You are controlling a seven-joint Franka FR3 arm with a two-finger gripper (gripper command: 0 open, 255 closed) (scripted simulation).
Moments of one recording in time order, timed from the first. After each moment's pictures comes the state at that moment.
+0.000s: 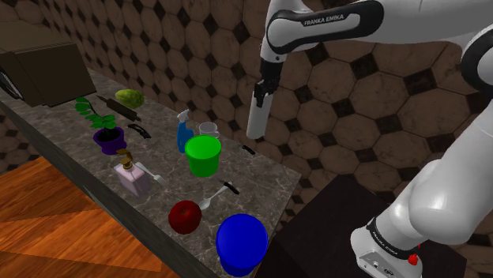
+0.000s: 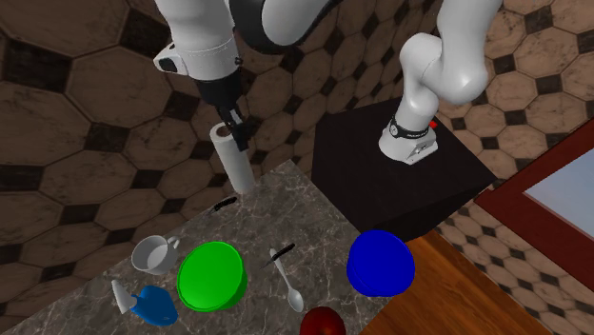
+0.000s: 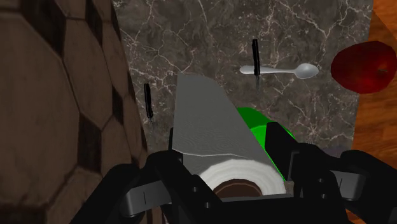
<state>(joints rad) 0.09 0.07 -0.02 -1.86 0.05 1.92 -0.16</state>
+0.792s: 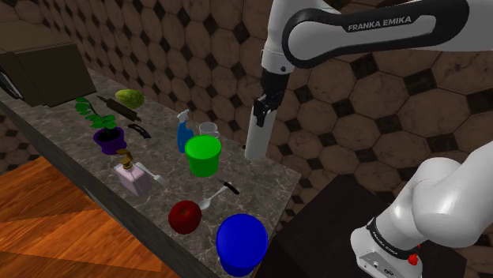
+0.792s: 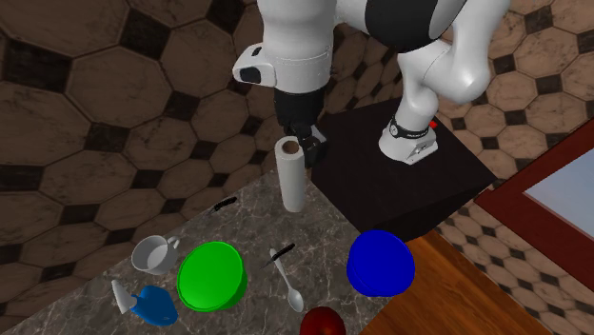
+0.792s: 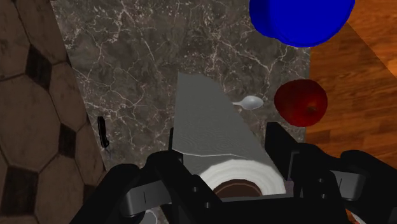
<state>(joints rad) 0.20 -0.22 0.10 -2.12 0.07 1.91 0.06</state>
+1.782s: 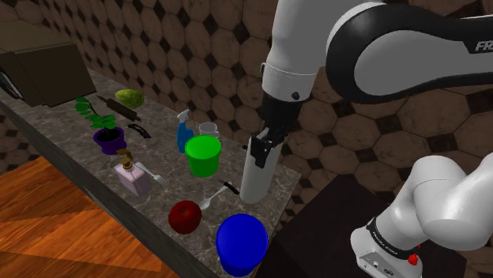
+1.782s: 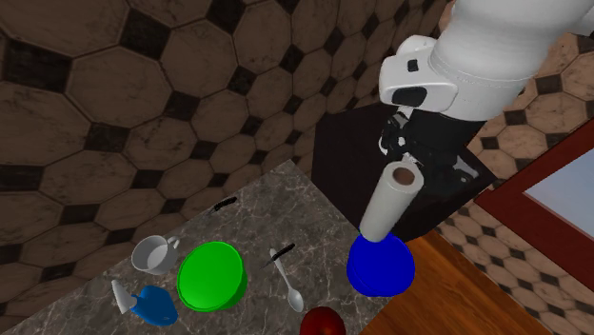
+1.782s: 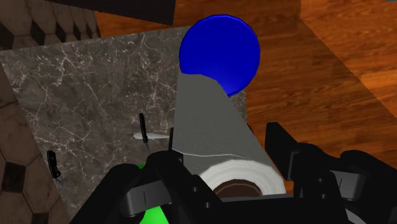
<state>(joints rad) 0.34 -0.41 0.31 -2.21 0.17 1.83 0.38</state>
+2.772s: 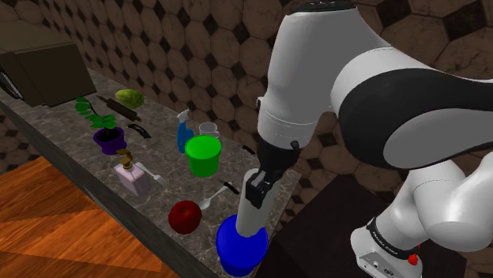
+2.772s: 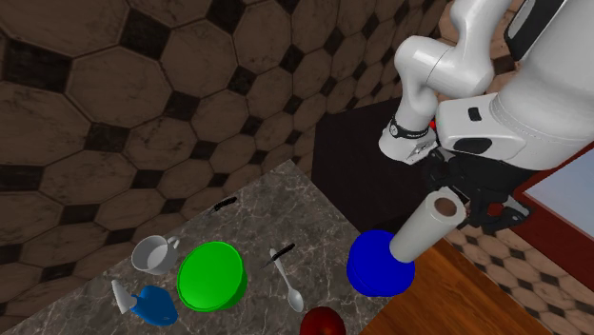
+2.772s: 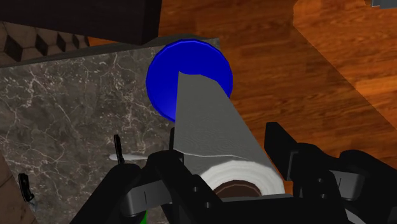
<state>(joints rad) 0.40 -0.41 0.43 -2.29 0.22 1.92 0.52</state>
